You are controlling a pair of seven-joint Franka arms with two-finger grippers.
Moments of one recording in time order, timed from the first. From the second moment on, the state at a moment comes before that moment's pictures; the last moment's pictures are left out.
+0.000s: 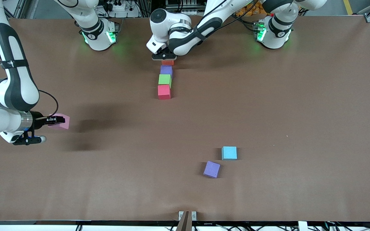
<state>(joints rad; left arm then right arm) -0.71 0.78 -0.69 -1.76 0.48 2.32 -1.59 -0.32 0.43 0.21 -1.74 -0.02 1.87 -0.17</state>
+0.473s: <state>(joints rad) -0.71 0.79 -0.67 -1.75 0.48 2.32 -1.57 -0.30 0.43 0.21 -1.74 -0.01 1.87 -0.15</state>
